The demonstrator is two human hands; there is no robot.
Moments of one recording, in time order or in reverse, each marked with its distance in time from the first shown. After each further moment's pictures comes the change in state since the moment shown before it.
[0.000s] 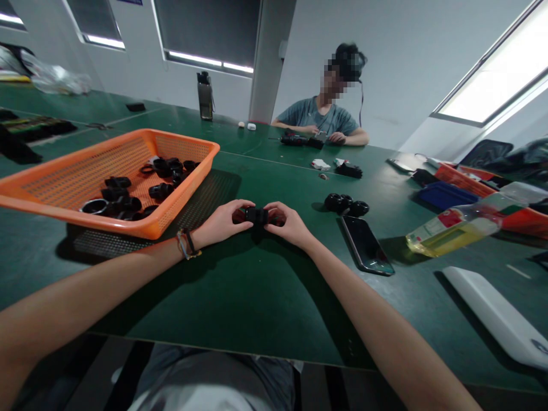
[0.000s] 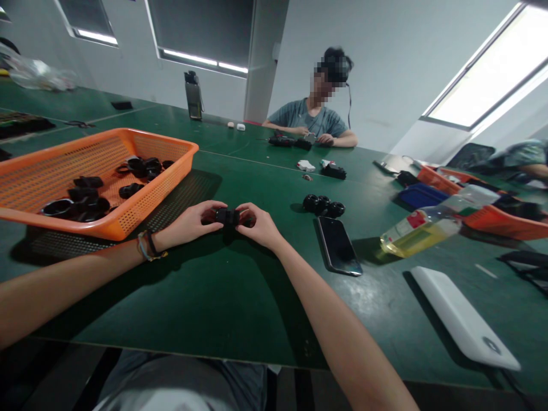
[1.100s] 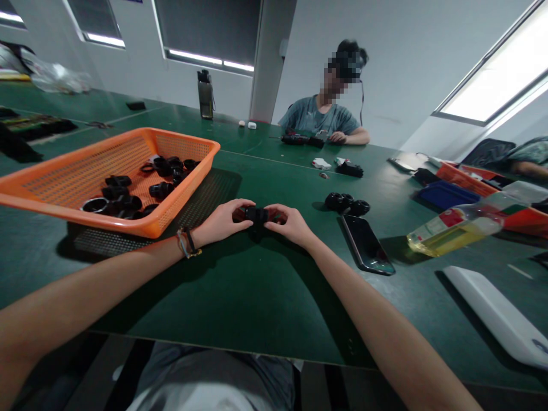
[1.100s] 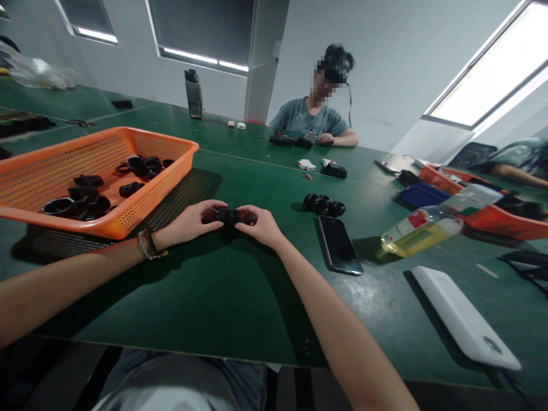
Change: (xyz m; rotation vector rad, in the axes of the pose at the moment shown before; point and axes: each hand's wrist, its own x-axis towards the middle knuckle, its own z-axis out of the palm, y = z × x) left_hand 0.000 0.003 -0.001 0.010 -0.002 -0.015; right_hand 0.002 0.001 -0.002 -0.059 0.015 0.027
